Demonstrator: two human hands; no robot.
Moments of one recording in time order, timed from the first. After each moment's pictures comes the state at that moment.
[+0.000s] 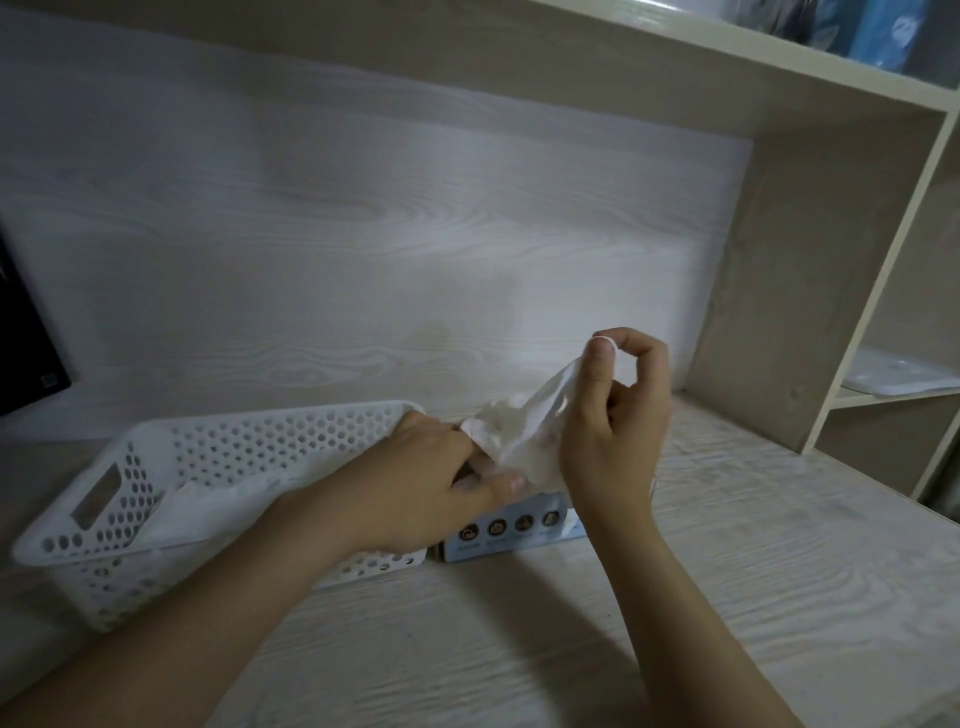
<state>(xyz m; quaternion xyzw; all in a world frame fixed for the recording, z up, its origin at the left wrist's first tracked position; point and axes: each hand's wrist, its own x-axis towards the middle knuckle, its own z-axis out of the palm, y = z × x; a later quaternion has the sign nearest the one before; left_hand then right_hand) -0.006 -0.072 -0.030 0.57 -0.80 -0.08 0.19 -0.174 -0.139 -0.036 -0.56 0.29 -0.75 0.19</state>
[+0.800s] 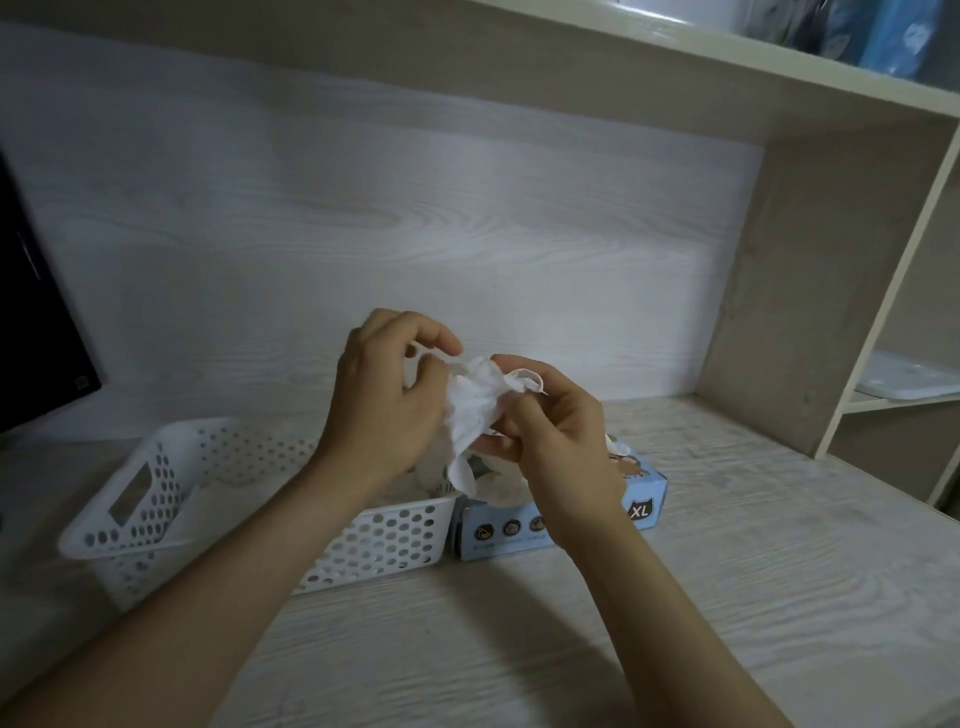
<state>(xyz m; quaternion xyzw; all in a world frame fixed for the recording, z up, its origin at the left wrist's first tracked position) 0.012 -0.079 -0.007 0.55 -0.60 0.04 0.58 -0.149 -0.116 -0.038 -0.60 0.20 -0.57 0.52</state>
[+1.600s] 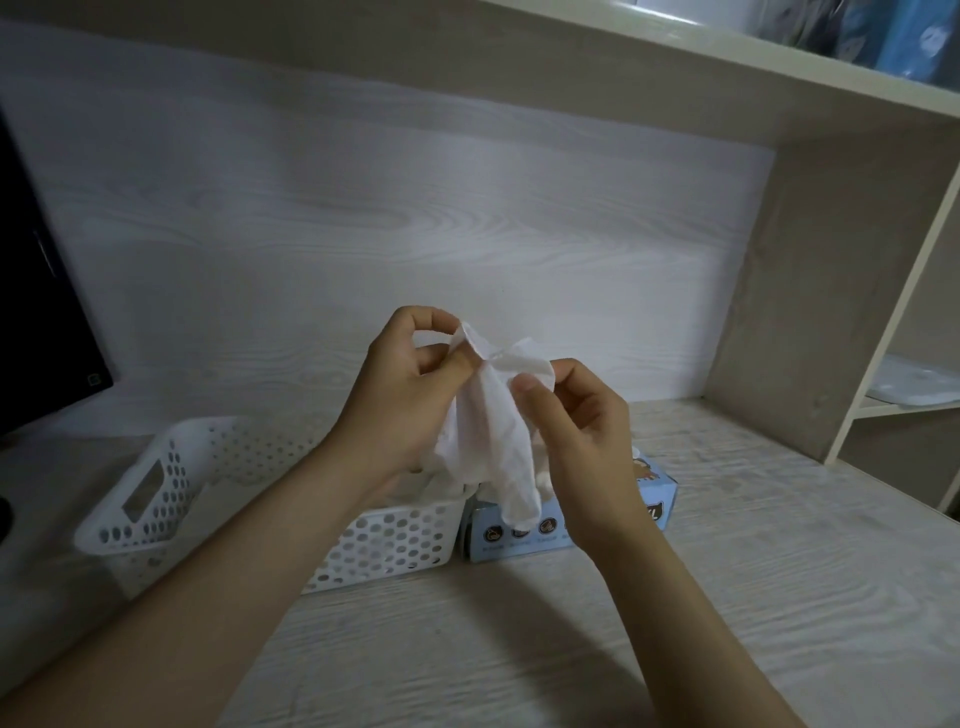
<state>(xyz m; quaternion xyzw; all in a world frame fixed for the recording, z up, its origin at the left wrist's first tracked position) 0.003 -0.070 0.005 0.49 -0.54 -0.27 0.63 -0.156 -0.113 -0.033 -0.64 0.18 -0.60 0.44</state>
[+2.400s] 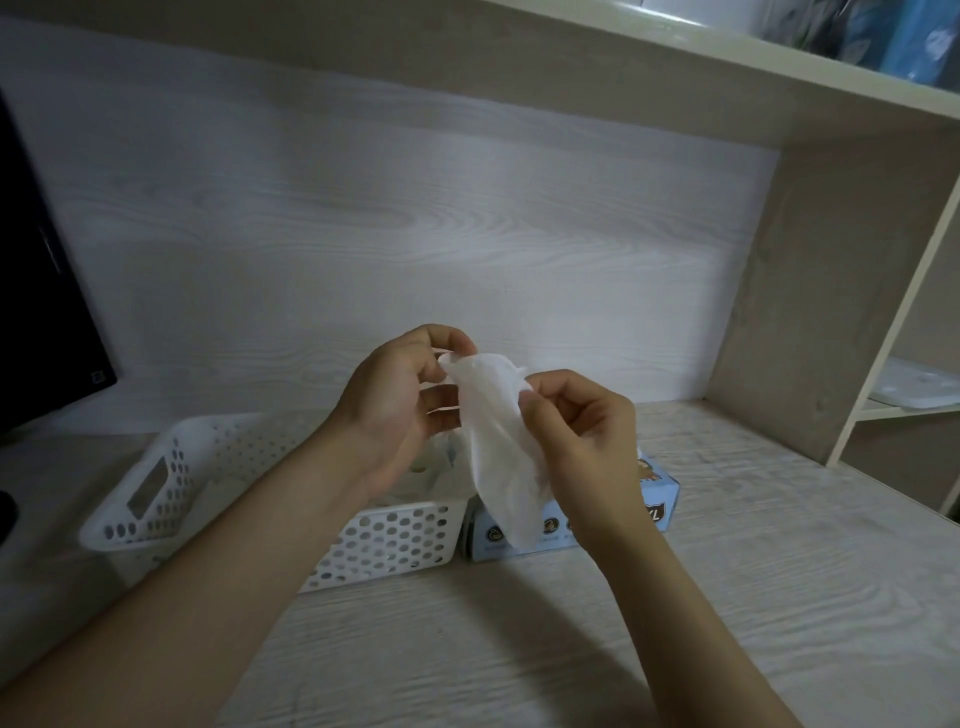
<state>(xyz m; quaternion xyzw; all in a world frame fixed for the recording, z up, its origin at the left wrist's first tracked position) 0.009 -0.069 0.010 0.42 -0.46 -0.43 0.65 -0.155 -0.116 -0.039 -0.65 0.23 -0.62 0.38</state>
